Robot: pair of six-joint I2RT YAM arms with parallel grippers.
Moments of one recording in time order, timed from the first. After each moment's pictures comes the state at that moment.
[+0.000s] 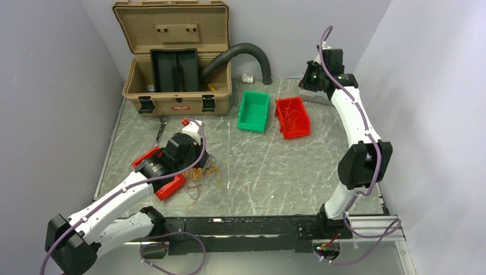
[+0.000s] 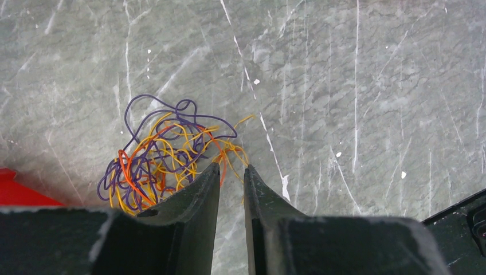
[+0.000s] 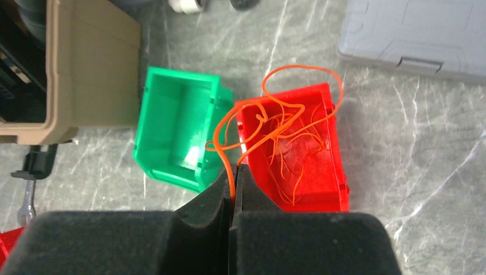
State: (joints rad) left arm -0.67 0.93 0.72 -0.38 -0.14 -0.39; right arm 0.08 1.74 1.77 -0.63 -0.16 0.29
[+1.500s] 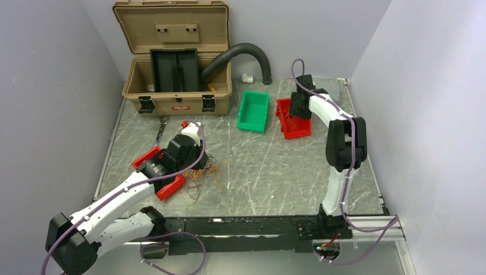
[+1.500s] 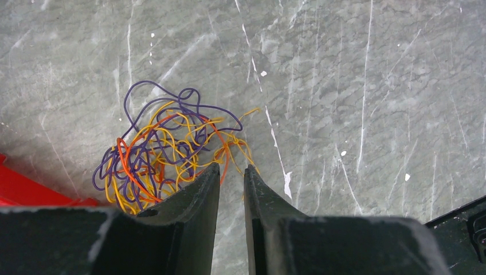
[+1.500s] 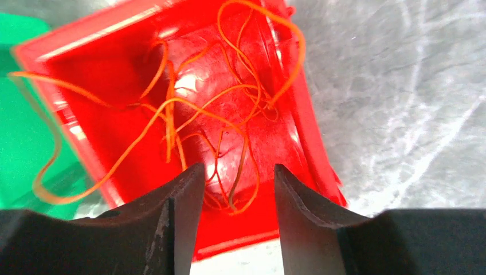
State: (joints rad) left arm -0.67 0.93 0.69 -0.39 -0.15 -0.44; right arm 0.15 2.04 1.57 -0.59 0.13 0.30
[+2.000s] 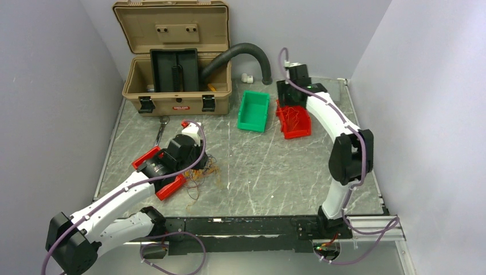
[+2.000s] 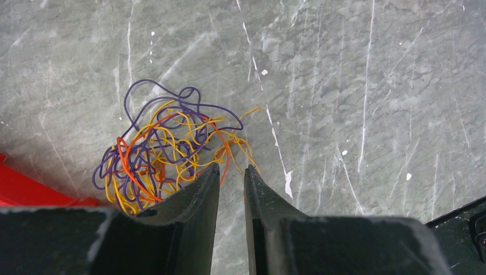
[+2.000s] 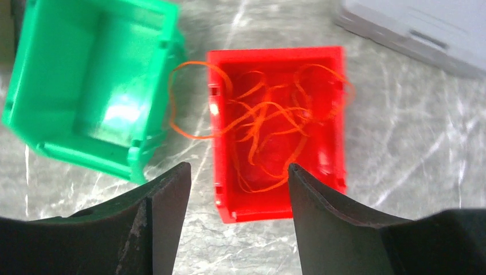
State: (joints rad) left arm -0.67 0.94 0.69 -0.39 -0.15 -0.44; right arm 0.24 1.81 1.59 -0.57 0.12 0.11
